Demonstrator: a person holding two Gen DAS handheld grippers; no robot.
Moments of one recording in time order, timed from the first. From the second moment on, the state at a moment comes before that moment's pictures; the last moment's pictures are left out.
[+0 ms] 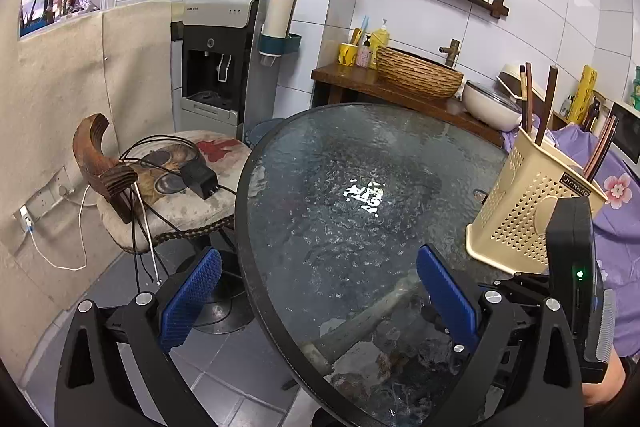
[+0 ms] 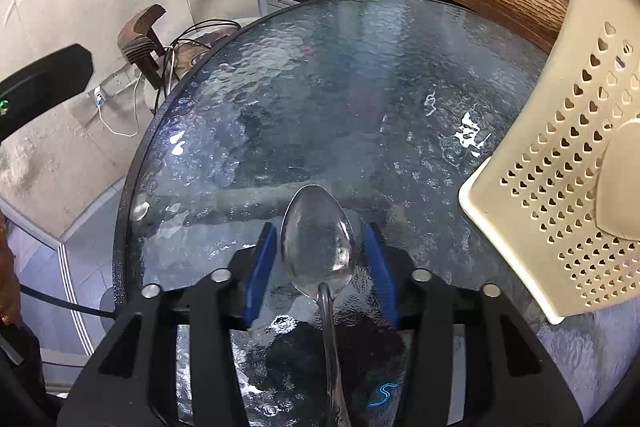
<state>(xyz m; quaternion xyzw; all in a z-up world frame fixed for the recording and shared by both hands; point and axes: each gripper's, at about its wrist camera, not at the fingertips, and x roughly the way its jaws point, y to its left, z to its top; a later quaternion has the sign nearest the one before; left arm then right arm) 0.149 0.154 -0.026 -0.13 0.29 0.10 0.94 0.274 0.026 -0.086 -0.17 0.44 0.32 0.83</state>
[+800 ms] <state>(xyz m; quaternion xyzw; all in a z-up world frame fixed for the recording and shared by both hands) 0.154 0.128 -0.025 -0.12 0.30 0.08 0.94 0.242 -0.061 0.018 -0.04 0.34 0.29 0.89</state>
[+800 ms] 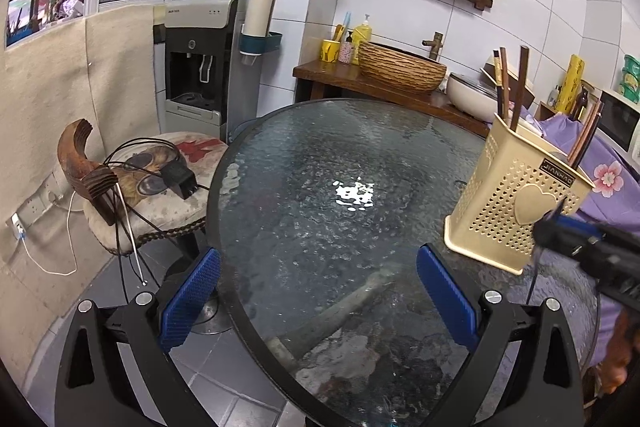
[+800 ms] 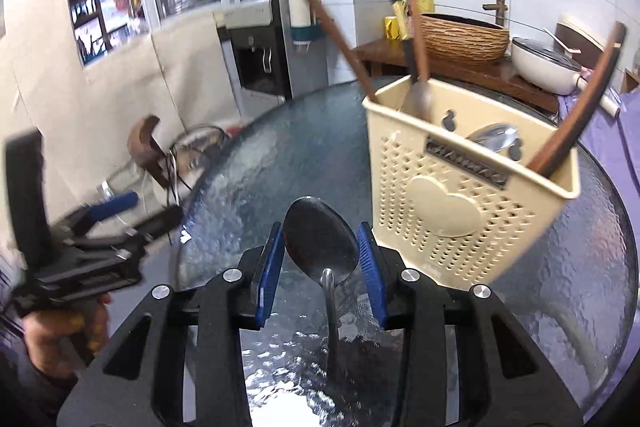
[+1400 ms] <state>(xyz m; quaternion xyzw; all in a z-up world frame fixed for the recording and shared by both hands) 0.161 0.093 -0.009 -0.09 0.29 0.03 0.95 0.230 -0.083 0.060 0.00 0.30 0.30 0.91</state>
